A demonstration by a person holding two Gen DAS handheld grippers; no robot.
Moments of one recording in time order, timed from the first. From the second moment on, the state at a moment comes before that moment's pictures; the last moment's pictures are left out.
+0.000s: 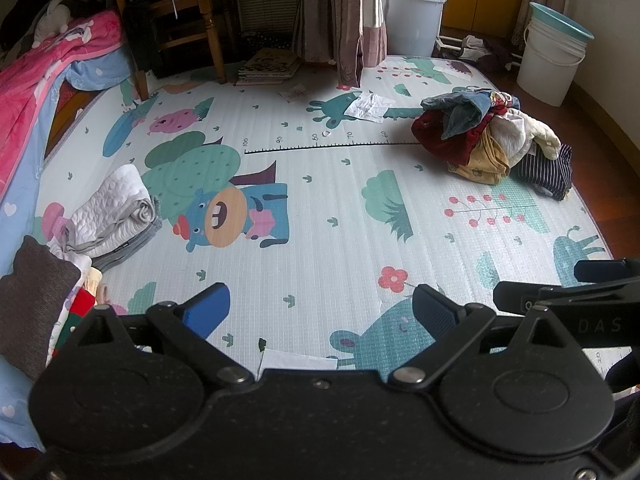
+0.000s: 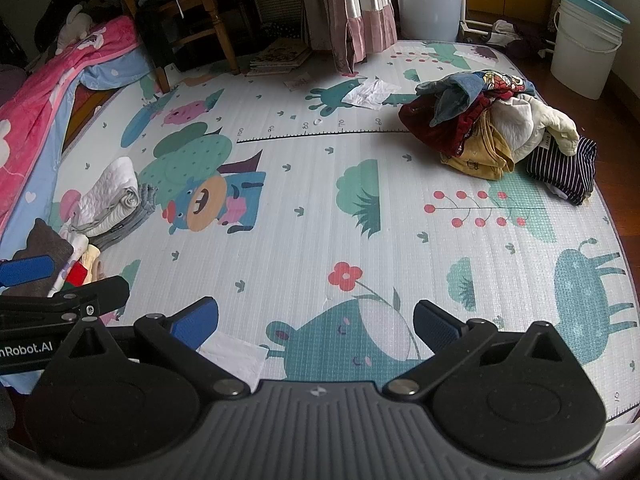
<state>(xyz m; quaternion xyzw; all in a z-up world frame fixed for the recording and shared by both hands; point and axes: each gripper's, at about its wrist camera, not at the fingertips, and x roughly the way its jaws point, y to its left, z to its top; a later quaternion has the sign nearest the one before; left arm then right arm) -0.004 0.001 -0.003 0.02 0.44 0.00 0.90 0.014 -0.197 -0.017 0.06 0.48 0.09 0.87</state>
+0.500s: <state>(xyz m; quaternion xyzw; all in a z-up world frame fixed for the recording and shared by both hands) 0.015 -0.005 0.021 -0.06 0.43 -0.05 0.90 0.043 -0.225 0.017 0.04 0.44 0.09 0.89</state>
